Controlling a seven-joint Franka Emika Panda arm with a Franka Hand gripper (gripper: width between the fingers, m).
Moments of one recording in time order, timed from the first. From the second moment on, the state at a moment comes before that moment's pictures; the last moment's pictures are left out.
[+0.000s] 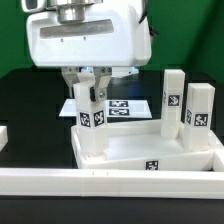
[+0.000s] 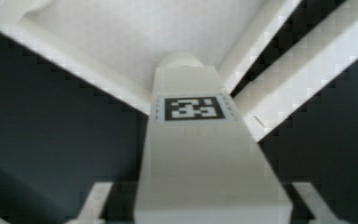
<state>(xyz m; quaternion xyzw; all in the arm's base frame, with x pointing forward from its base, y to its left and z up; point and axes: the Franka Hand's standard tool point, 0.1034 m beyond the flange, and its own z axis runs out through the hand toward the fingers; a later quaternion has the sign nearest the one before) 0.610 -0.064 0.116 -0.90 0.42 -0.06 0.06</state>
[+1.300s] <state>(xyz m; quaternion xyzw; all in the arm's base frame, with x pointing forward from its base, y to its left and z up) 0.620 -0.048 0.122 -0.99 0.14 -0.06 0.04</state>
